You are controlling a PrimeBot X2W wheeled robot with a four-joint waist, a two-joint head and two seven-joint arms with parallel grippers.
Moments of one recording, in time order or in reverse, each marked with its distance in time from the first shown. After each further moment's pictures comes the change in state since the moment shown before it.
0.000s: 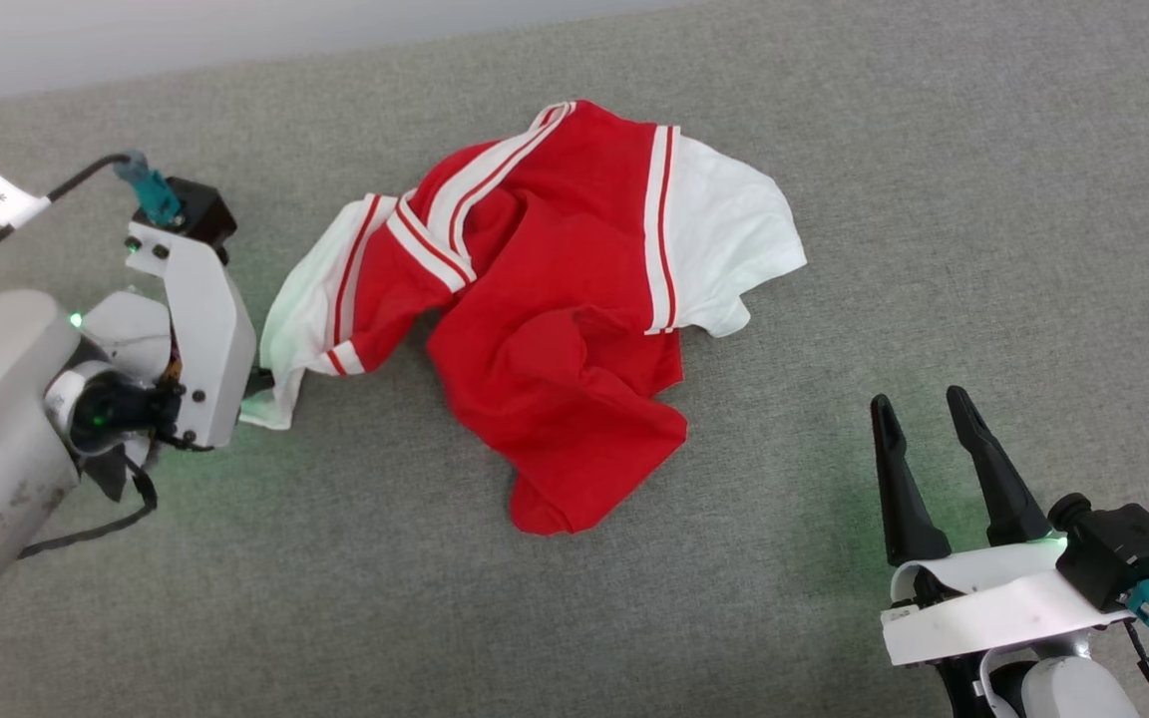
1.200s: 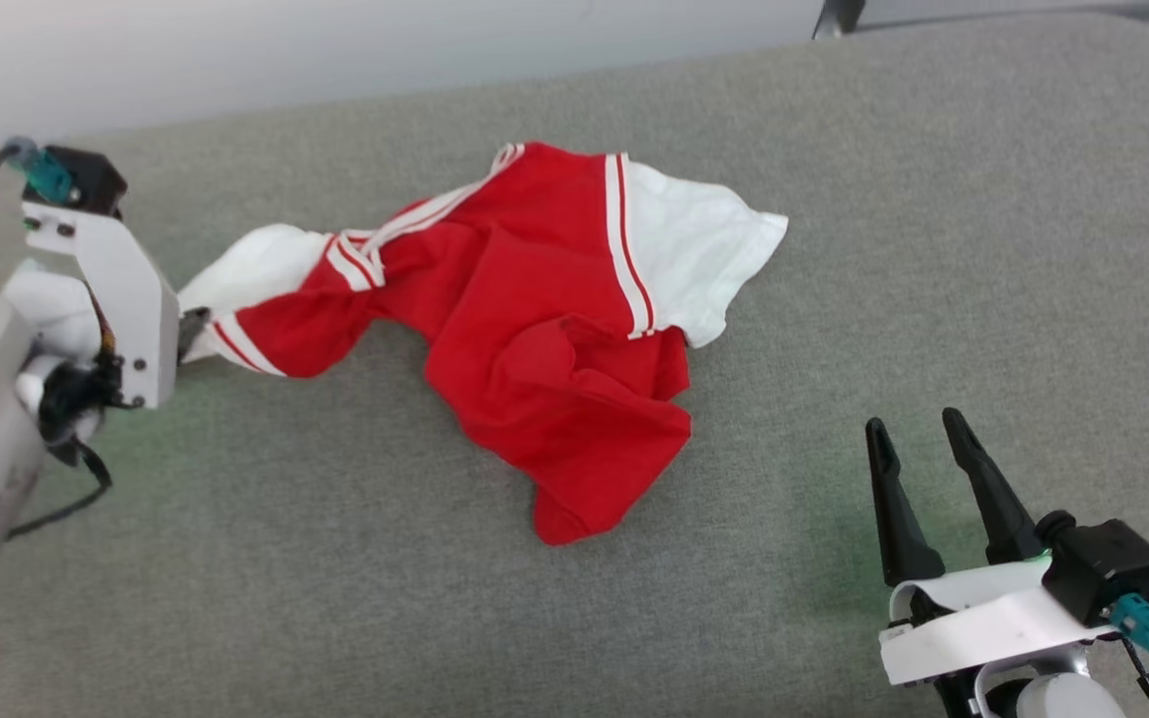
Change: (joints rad) left arm -0.026 -0.089 0.043 0.347 0.149 0.021 -0.274; right arm 0.019 0.000 -0.006 0.017 -0.039 0.000 0.000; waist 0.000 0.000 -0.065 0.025
